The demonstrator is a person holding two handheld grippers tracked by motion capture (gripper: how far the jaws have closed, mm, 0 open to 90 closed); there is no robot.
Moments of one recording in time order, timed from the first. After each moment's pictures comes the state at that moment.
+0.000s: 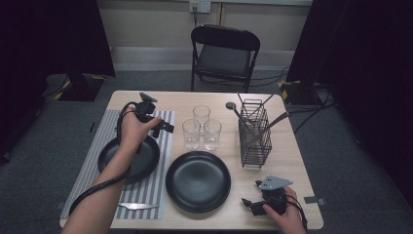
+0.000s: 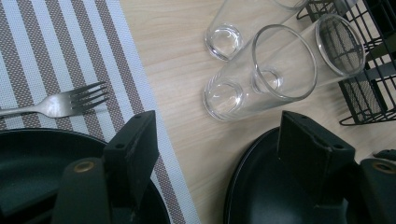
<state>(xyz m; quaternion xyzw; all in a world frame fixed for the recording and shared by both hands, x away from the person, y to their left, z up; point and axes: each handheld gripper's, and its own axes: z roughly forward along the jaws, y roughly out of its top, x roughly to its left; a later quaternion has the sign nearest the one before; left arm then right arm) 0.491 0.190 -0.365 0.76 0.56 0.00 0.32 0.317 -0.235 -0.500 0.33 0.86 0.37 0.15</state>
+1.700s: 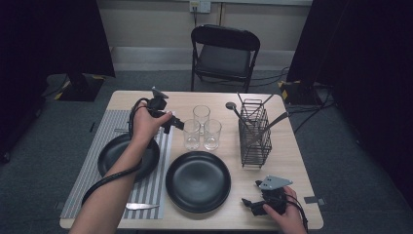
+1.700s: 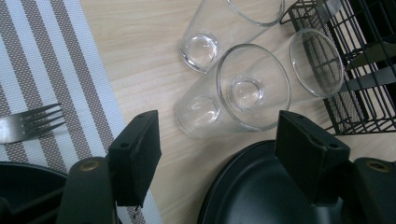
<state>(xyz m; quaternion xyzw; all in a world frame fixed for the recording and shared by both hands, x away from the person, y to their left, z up) 0.510 0.160 -0.364 0.77 0.56 -0.02 0.32 0.318 -0.235 -0.500 0.33 0.86 0.37 0.15</state>
